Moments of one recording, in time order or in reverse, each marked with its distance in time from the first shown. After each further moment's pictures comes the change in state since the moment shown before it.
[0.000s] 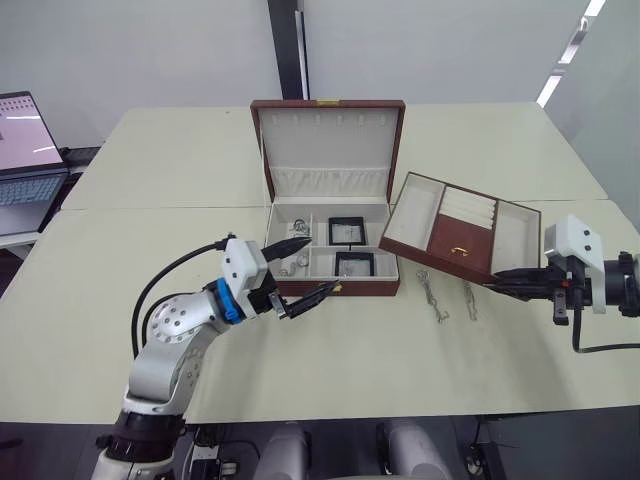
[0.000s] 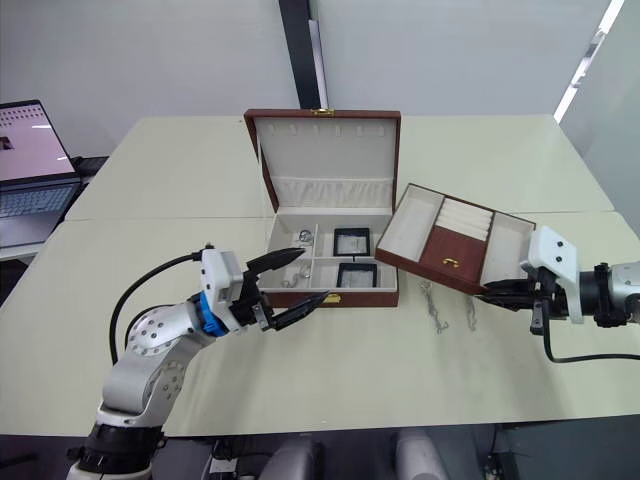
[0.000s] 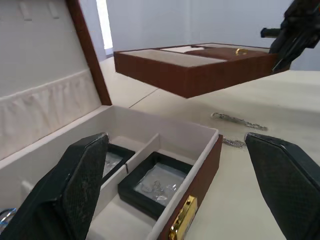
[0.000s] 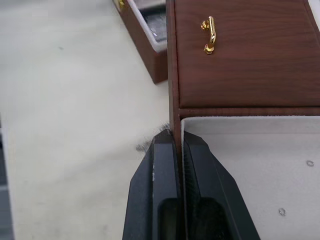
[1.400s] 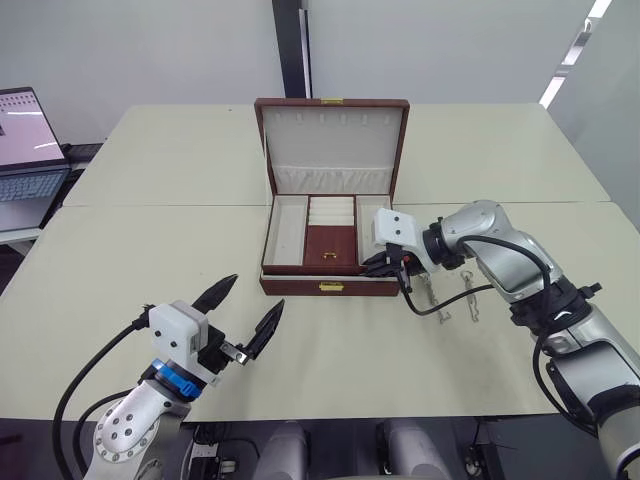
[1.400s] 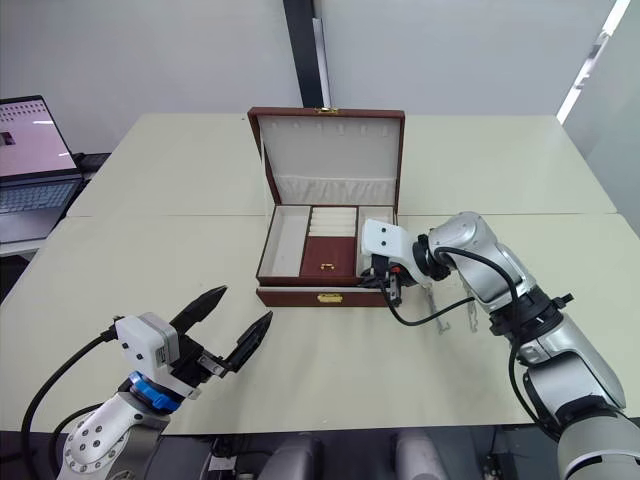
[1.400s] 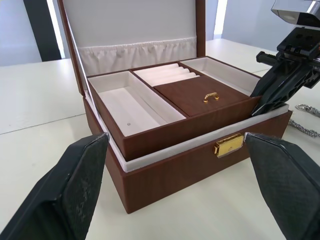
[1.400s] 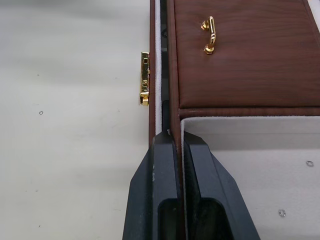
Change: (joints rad) left arm 0.479 -0.090 0.132 -0.338 0.025 -0.030 0.338; right arm -0.611 0.489 0.654 0.344 -0.389 -0.043 -0.052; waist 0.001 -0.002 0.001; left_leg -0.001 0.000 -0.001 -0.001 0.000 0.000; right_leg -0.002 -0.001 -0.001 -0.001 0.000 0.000
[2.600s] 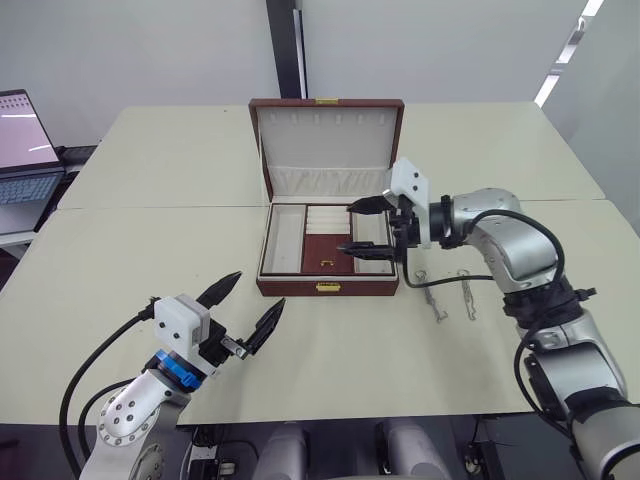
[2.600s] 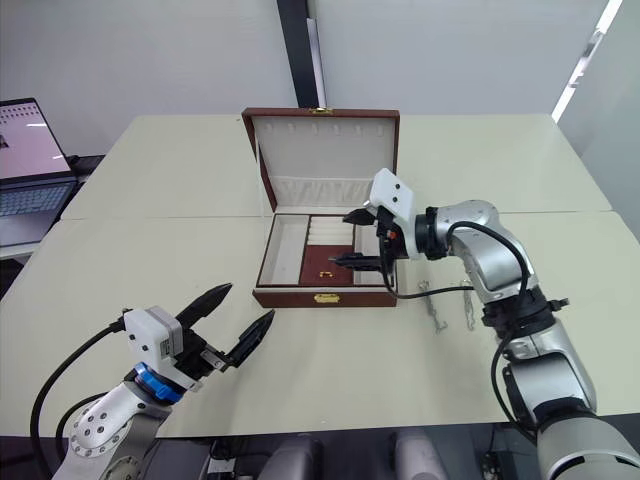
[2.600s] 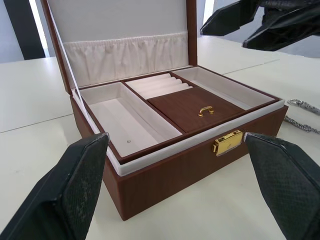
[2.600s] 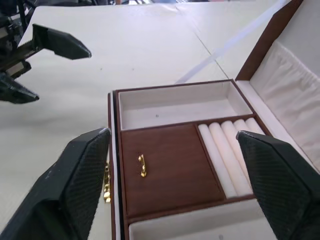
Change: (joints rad) left arm -0.065 0.028 0.000 0.087 -0.019 -0.014 -0.061; right arm 0.011 0.176 -0.235 0.045 0.156 -0.020 -0.159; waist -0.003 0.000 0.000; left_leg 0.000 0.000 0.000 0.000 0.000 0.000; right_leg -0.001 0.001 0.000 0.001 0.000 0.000
